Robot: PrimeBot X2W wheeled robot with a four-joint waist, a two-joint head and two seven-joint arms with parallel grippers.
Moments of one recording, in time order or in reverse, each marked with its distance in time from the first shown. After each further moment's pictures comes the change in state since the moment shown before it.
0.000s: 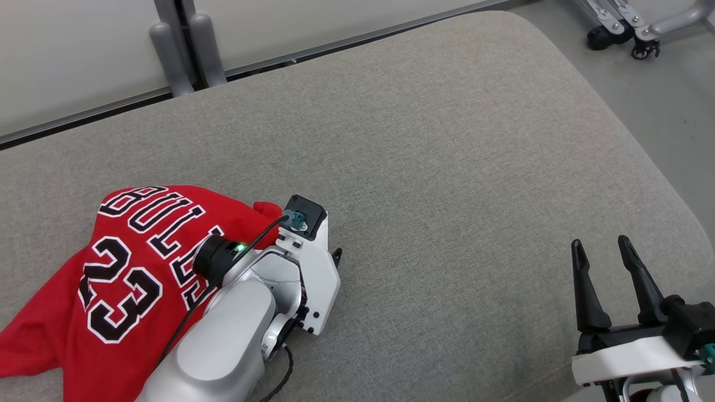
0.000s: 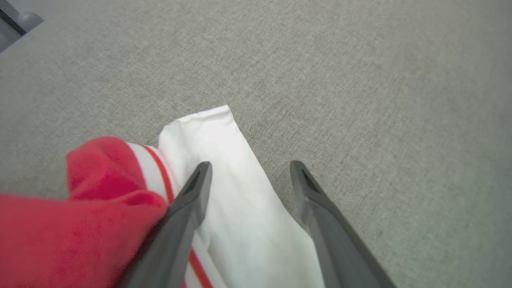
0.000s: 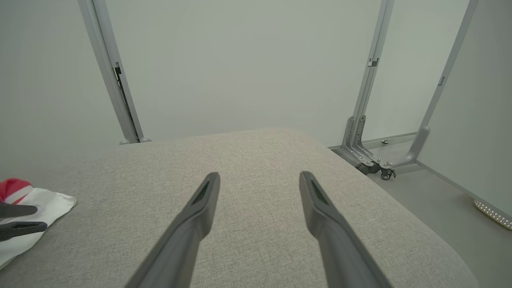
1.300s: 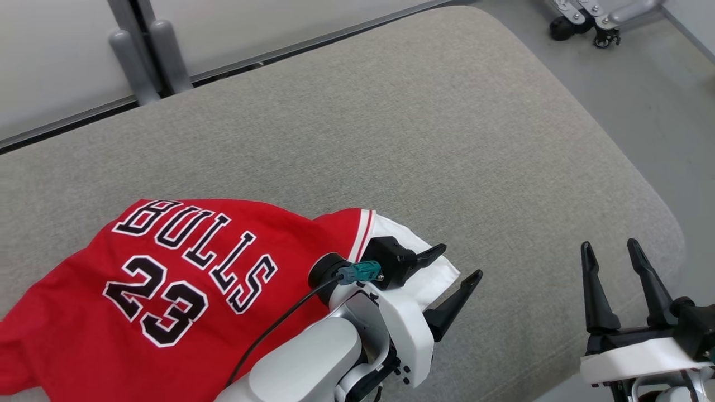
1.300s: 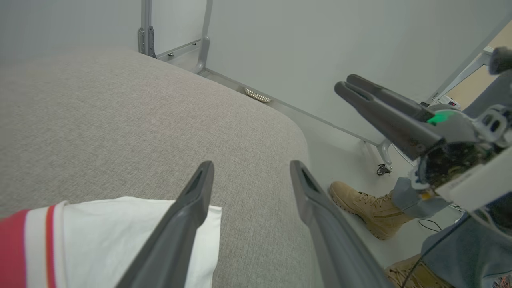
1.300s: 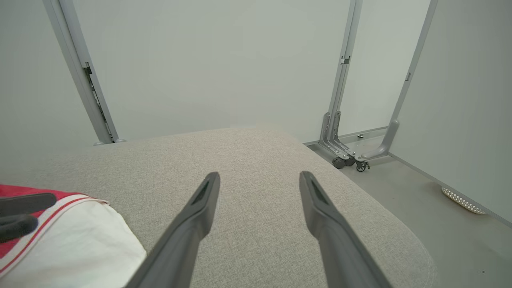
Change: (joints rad) left arm -0.050 -0.059 -0.393 -0.086 -0.386 -0.069 -0.456; right arm 0.001 0.001 -0.021 0.019 0.016 0.000 0.000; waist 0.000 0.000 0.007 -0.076
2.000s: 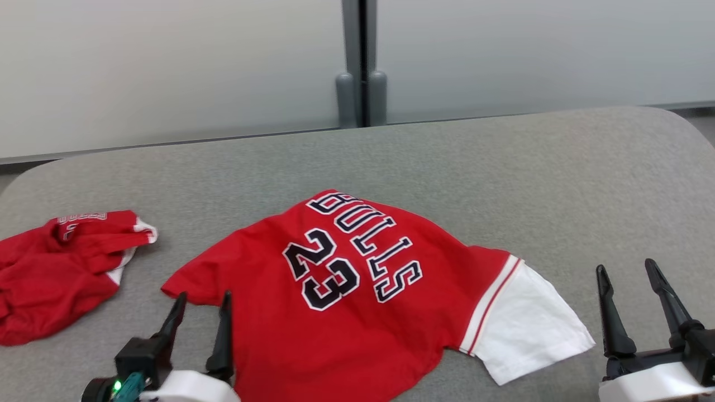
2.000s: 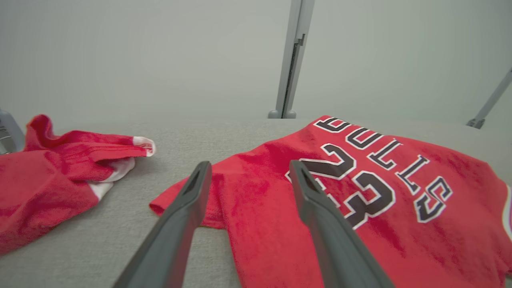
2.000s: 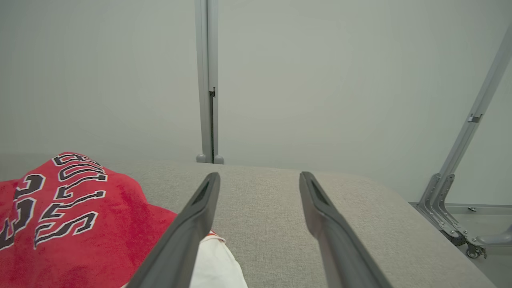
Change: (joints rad) left arm 0.535 0.303 0.512 -0.309 0.167 0.365 -0.221; right arm 0.076 -0.019 -0.068 -0.053 -0.131 0.000 0.000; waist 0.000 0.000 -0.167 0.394
